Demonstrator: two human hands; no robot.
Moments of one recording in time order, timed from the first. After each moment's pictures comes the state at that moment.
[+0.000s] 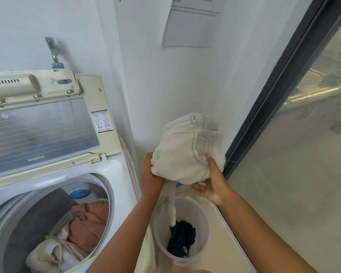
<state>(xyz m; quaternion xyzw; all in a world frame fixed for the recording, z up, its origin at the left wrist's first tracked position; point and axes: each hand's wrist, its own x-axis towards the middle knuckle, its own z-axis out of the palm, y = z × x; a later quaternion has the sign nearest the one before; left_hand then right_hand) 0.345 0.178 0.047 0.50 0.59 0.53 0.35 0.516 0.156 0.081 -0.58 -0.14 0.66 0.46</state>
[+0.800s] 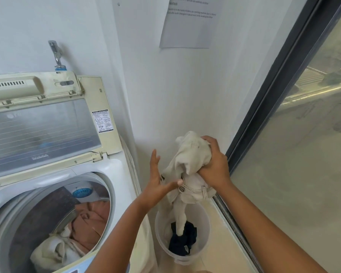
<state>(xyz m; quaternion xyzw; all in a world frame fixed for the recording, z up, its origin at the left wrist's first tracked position) 0.331 0.143 0.060 0.59 0.47 0.35 0.56 0.531 0.163 0.093 -0.61 -0.62 0.23 0.45</state>
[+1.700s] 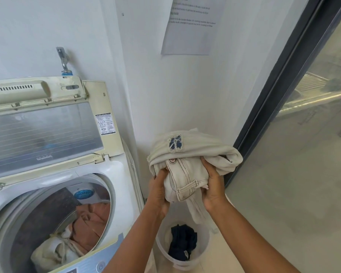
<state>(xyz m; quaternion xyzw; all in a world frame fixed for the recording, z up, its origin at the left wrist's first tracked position) 0.367 0.133 0.074 0.15 0.41 0.53 0.73 0.509 0.136 0.084 -0.47 -0.21 0.58 0.63</state>
